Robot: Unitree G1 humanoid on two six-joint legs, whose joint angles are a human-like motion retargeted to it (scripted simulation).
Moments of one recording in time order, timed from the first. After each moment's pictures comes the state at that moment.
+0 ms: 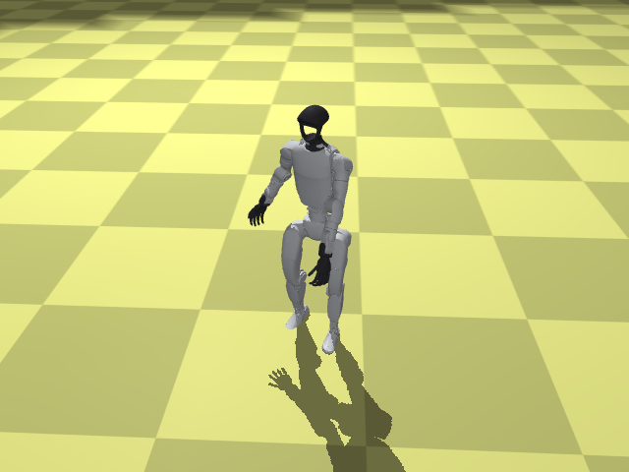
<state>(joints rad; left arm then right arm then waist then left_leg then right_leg) -0.56 0.19 -0.31 1.42 -0.10 0.06 0.11 0.27 -0.46 -0.14 1.13 0.39 0.01 -0.05 -0.21 0.00 0.03 -0.01 -0.04 0.16 0.07 -0.19 -0.12 0.06 -0.12 -0.16 0.21 -0.15 0.11</state>
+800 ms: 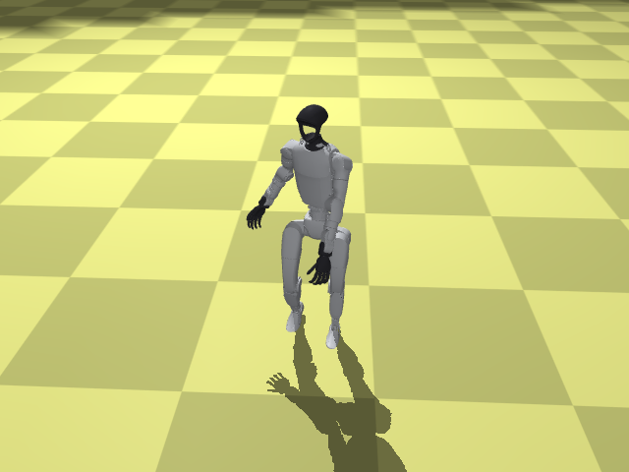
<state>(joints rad) -0.56 0.19 -0.38 1.42 -0.06 0.05 0.10 0.27 -0.43 -0.16 0.96 0.36 -0.01 -0.05 -0.32 0.06 0.09 0.04 0.02 0.16 0.06 -0.16 -0.16 -0.13 0.00 0.04 0.59 -0.16 -0.07</state>
